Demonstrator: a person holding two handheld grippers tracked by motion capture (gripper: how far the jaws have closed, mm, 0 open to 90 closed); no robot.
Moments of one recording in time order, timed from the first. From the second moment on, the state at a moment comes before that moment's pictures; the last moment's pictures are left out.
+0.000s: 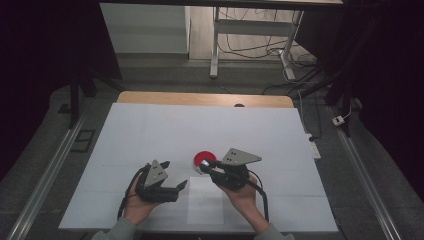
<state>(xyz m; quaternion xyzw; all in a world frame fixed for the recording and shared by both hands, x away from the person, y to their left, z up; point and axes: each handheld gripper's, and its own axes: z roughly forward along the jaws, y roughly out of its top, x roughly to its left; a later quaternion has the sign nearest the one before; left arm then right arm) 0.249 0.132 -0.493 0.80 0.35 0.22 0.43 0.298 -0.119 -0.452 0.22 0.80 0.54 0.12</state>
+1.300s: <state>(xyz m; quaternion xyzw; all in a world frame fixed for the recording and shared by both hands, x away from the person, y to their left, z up) 0.258 0.089 -0.495 0.81 0.32 0.22 0.43 0.297 -0.117 -0.454 0.23 0.80 0.54 0.12</state>
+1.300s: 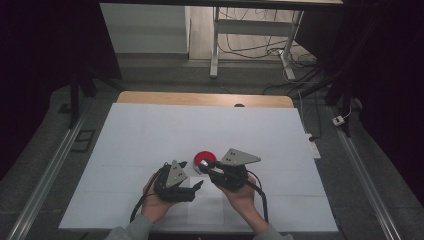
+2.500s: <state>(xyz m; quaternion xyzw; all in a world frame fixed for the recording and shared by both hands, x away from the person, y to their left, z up) 0.263 0.075 -0.498 0.81 0.32 0.25 0.43 0.297 -0.113 -0.456 0.23 0.80 0.55 0.12</state>
